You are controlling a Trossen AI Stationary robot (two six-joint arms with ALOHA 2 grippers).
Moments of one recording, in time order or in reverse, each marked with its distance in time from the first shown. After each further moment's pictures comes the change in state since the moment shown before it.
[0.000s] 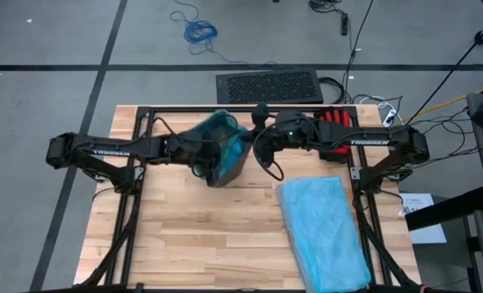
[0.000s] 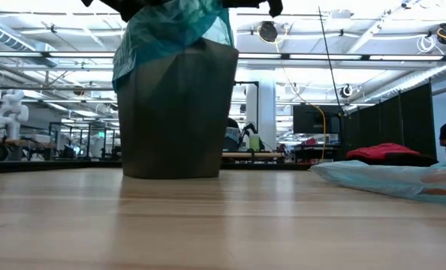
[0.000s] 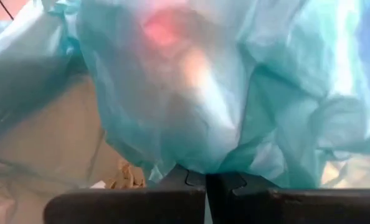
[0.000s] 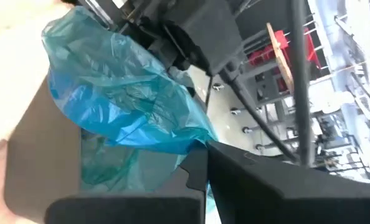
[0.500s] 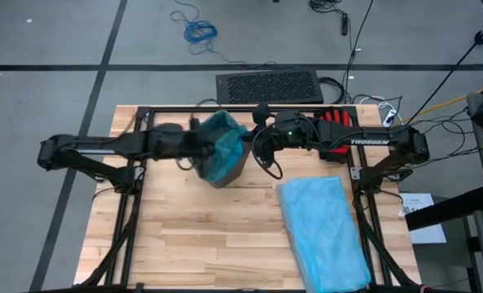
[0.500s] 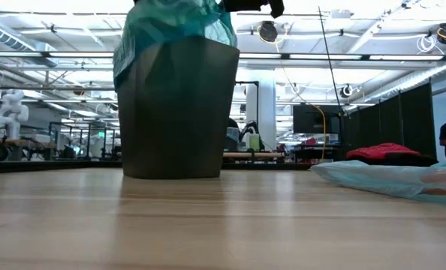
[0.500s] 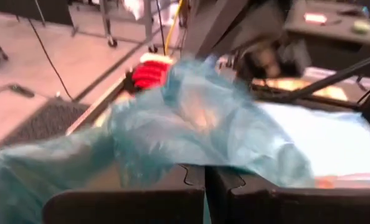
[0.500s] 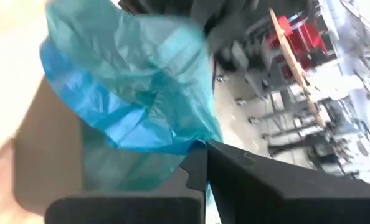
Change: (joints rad) left arm -0.003 -0.155 0.054 -0.041 -0.109 0.090; right arm -0.007 0.000 0.000 -0.024 0.030 0.051
